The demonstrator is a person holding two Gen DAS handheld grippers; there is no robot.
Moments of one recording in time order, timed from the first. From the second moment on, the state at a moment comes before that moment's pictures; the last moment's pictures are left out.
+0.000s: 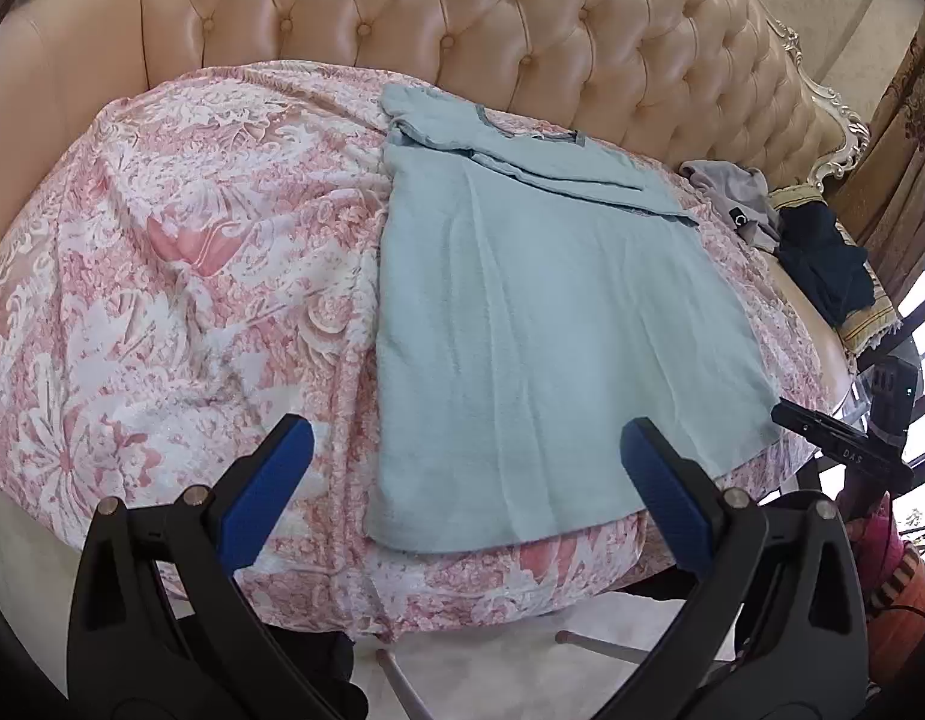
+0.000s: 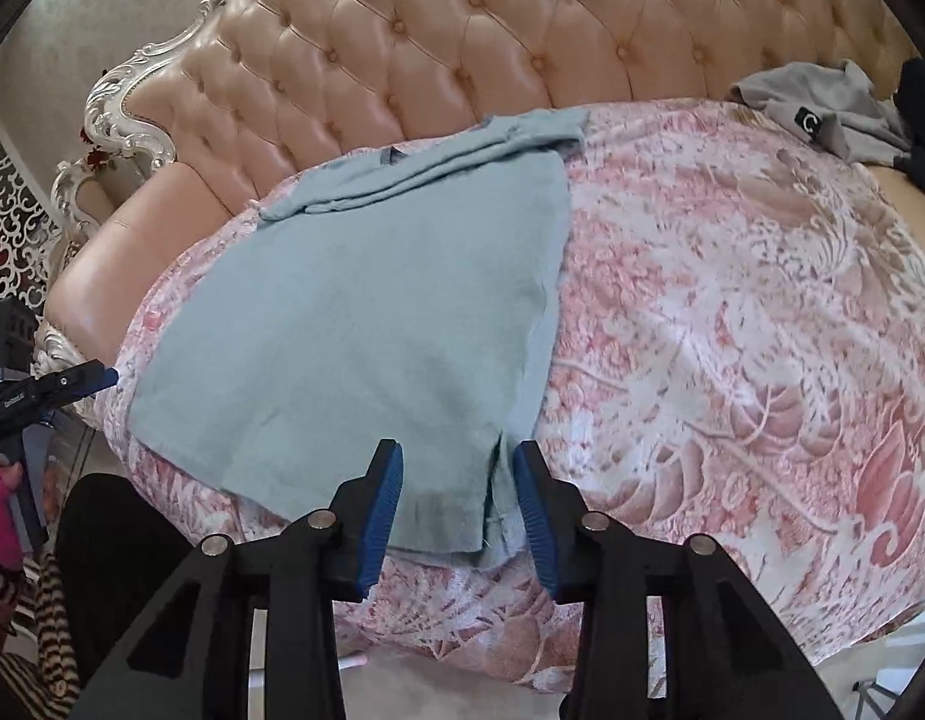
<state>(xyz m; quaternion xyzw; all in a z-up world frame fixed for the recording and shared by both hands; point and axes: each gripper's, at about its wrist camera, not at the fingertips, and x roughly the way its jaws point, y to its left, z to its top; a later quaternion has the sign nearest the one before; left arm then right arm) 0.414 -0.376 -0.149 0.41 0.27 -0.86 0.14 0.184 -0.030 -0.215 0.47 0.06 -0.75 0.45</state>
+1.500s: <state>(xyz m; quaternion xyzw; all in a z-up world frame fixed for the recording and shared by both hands) 0.405 -0.390 -0.186 0.45 0.33 -0.83 0.08 0.162 -0.014 -0.188 0.48 -0.15 -0.68 0.52</state>
